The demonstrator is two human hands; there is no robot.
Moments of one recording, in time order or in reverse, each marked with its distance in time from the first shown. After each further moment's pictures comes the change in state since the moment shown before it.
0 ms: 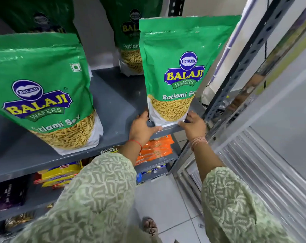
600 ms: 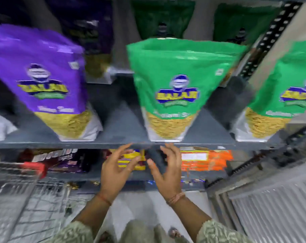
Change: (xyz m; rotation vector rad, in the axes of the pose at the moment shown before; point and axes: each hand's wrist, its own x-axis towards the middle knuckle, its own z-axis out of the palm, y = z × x) left_hand -0.203 -0.129 -0.219 -0.173 0.515 0.036; right_hand -0.235 -0.083 0.211 0.115 -0.201 -0.544
